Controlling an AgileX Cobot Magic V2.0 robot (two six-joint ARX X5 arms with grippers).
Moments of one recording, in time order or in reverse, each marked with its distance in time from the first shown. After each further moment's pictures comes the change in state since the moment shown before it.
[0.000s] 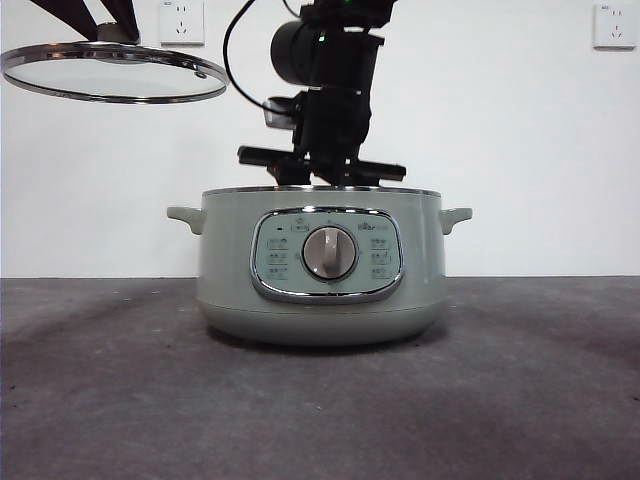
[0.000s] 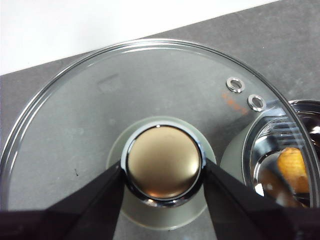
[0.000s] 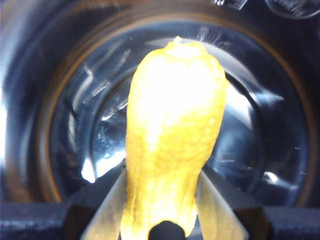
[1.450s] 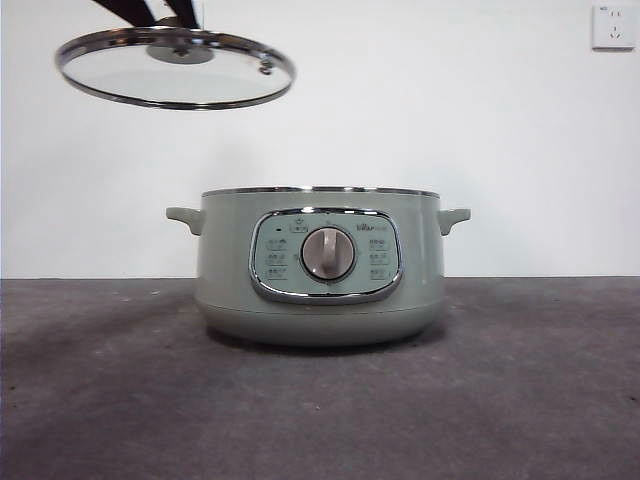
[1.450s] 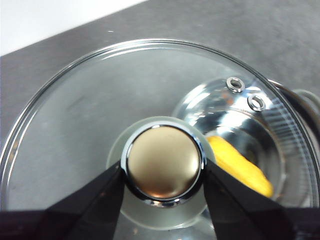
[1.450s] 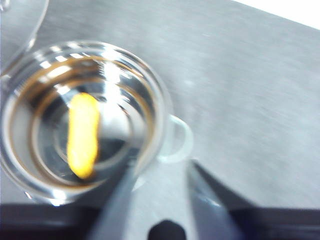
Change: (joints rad) left arm -0.188 0.000 0.000 -0.063 0.016 -0.001; right arm 0.031 -0.560 0.002 -0.253 0.347 -0.001
